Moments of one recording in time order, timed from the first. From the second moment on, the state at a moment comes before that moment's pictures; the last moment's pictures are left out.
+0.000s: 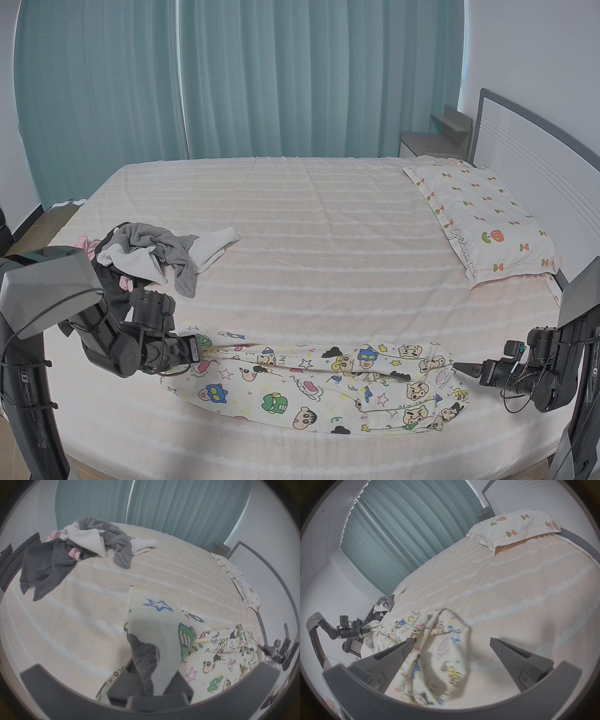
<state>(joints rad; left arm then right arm) -0.13 2.20 -0.74 -0.63 -0.03 -0.35 -0.17 2.42 -0.21 -1.55 0.53 0.24</state>
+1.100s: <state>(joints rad) 0.15 1.93 -0.95 -0.19 0.10 -0.33 -0.17 2.42 -0.21 -1.55 0.53 0.24</state>
